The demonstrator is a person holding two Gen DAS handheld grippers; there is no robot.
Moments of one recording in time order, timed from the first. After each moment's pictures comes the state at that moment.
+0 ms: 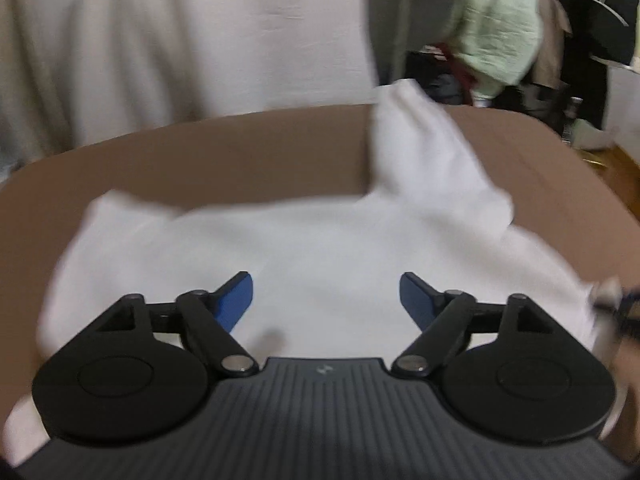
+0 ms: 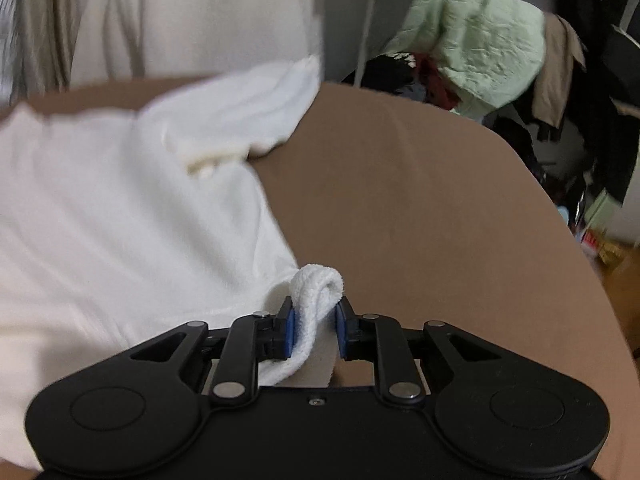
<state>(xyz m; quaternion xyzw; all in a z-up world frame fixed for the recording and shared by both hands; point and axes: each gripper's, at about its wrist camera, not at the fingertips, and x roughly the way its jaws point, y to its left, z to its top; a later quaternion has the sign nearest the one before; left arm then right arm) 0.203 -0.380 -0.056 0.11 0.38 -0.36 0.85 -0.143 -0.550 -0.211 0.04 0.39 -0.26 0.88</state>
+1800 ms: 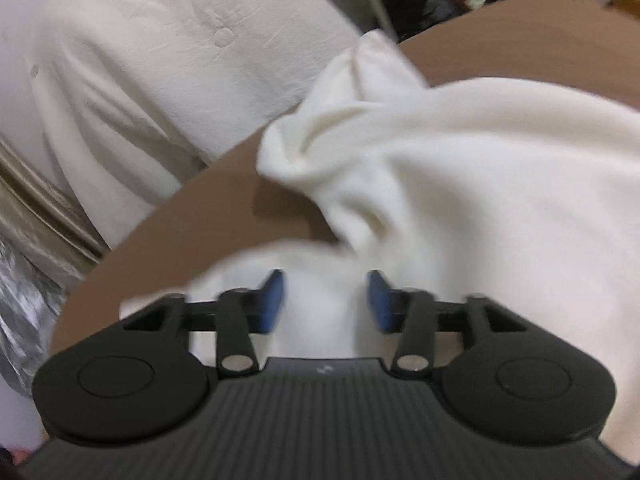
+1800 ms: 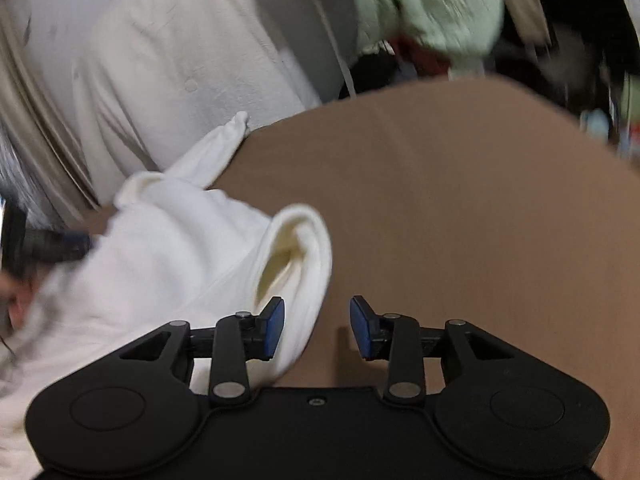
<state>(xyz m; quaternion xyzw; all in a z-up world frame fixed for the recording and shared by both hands) 0.163 -0.387 -0.097 0.33 0.28 -0.32 0.84 -0.215 -0.580 -0.196 0.28 0.28 -0.20 0.90</state>
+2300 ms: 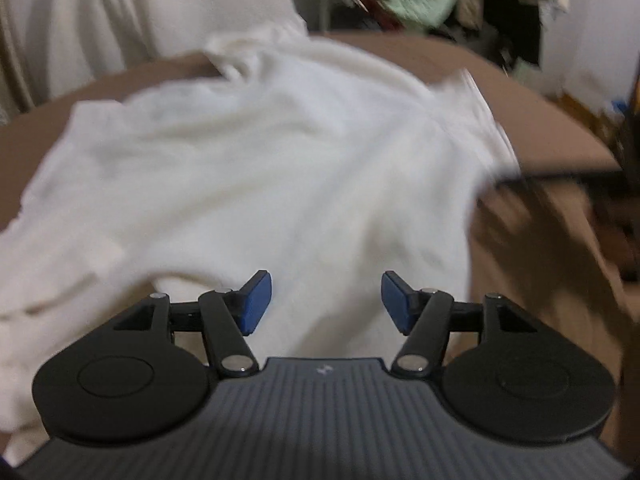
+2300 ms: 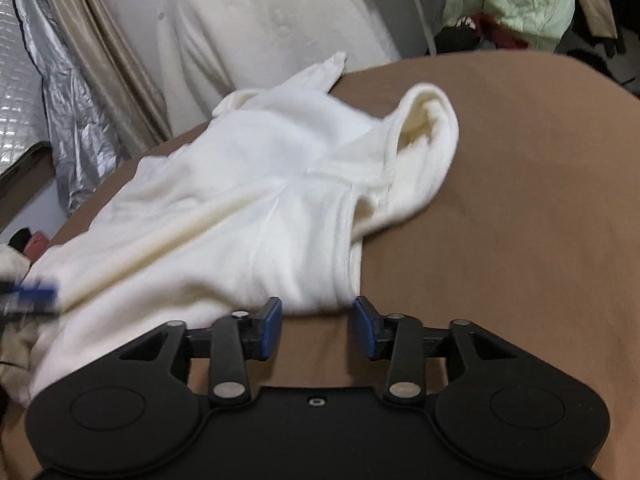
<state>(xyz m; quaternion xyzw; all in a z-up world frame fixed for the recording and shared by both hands) -0.040 -0.258 -0.106 0.18 0.38 -0.42 0.80 -0.218 -0.500 -0.225 0.24 0.30 -0.12 0.92</state>
